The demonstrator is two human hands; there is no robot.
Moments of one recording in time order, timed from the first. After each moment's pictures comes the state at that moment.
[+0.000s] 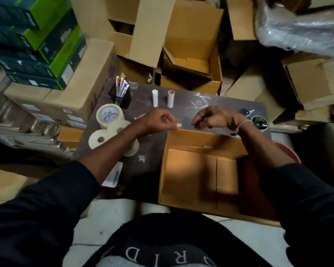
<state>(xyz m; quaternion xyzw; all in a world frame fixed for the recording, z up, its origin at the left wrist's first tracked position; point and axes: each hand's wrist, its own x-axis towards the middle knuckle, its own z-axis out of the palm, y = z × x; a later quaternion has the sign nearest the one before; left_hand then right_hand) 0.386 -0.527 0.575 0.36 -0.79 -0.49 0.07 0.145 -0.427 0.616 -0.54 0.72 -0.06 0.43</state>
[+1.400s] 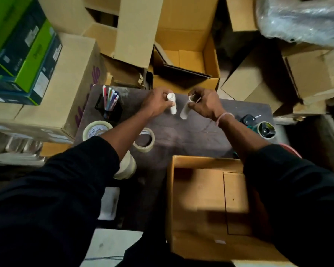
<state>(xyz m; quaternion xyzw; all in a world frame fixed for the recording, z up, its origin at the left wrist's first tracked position) 0.298 -0.669 0.536 0.42 -0.77 -0.45 0.14 0.131 -0.554 0.573 -0.49 0.82 -0.22 0.20</state>
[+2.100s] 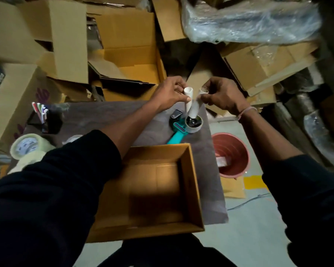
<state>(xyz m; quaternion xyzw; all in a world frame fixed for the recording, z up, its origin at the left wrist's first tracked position) 0.048 -0.446 0.634 0.28 -0.81 -0.49 0.14 -0.103 -0.298 0.664 -0.41 0.83 -0.33 0.20</state>
